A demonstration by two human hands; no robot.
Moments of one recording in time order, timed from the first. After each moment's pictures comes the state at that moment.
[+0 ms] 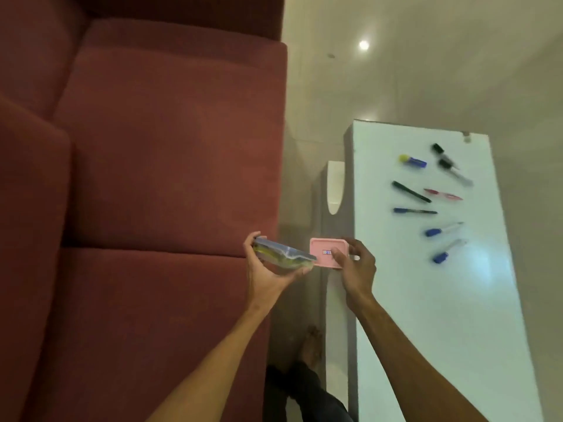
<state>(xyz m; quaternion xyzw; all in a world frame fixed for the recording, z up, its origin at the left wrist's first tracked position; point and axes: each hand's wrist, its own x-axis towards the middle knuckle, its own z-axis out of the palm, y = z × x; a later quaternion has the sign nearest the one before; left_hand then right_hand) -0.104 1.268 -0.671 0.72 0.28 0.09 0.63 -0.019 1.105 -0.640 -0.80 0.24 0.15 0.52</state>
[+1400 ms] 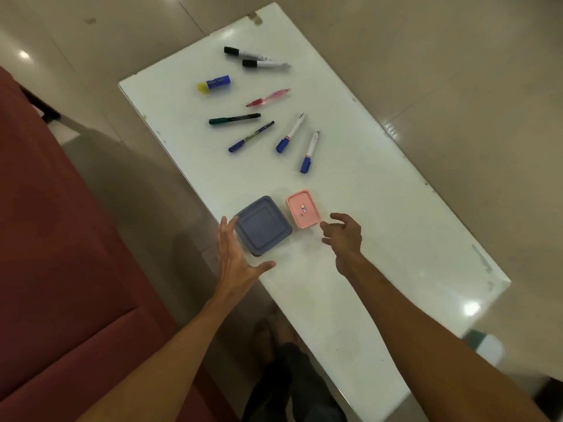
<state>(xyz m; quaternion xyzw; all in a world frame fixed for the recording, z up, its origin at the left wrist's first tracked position) -0.032 1.050 -0.803 0.87 -0.04 -0.16 0.46 -0.049 0.817 -0.762 -0.62 0.54 0.05 0.57</state>
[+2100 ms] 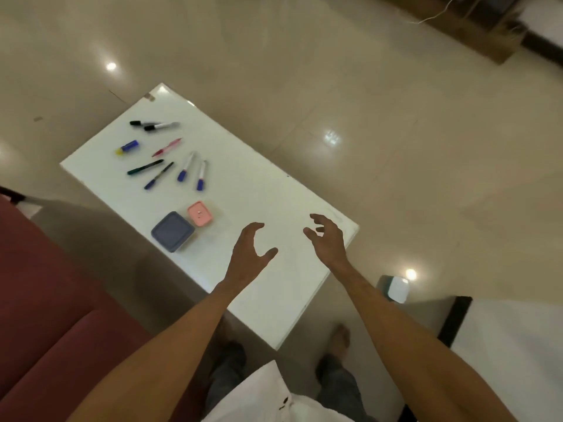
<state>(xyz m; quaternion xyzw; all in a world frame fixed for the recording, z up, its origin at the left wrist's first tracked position) -0.209 0.821 -0.562 0.84 -0.19 -0.28 0.42 -0.301 0.633 -0.531 -0.73 0.44 -0.01 0.53</state>
